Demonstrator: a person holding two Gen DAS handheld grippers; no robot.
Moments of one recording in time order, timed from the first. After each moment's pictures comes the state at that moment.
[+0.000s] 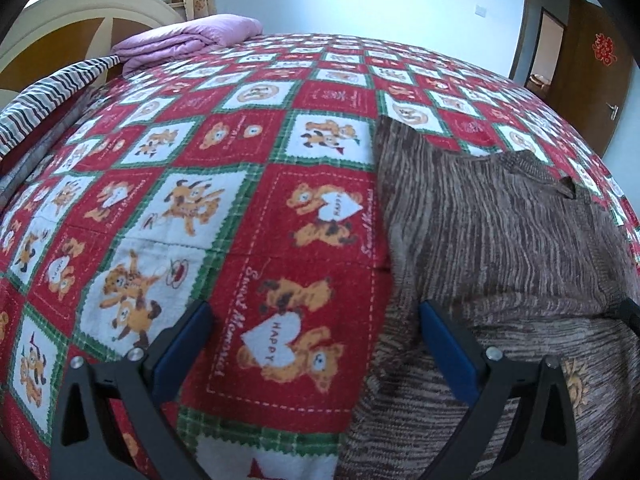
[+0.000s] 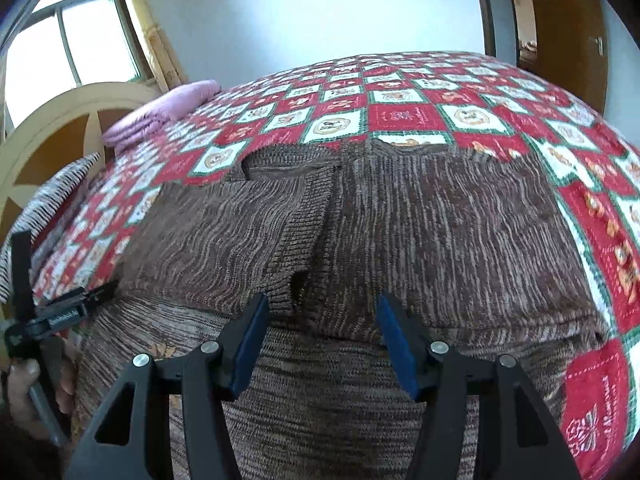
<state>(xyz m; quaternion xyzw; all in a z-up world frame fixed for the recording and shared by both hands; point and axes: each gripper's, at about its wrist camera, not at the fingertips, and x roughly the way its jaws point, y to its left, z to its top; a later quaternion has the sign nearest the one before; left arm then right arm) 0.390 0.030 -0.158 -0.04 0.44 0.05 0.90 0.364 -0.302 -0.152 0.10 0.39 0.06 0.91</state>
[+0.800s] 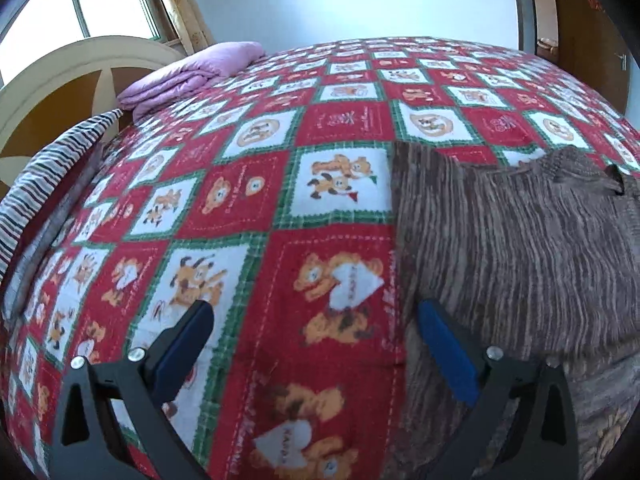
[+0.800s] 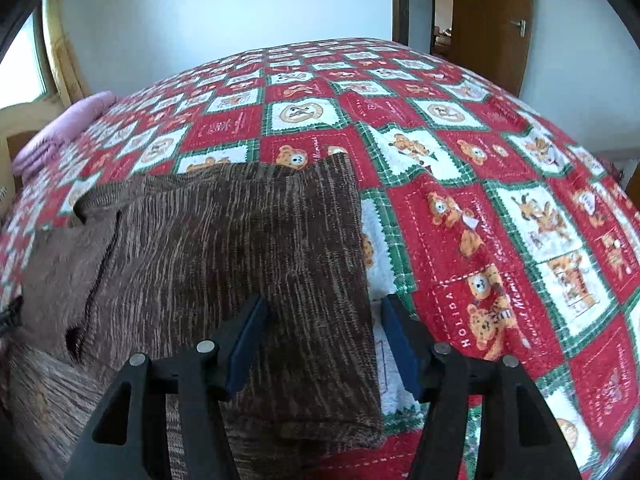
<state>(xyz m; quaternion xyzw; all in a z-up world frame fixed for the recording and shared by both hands) 0.433 0.013 -0.157 0.07 0.42 0.10 0.90 0.391 -0.418 -0.155 0.07 0.42 -0.11 0.90</state>
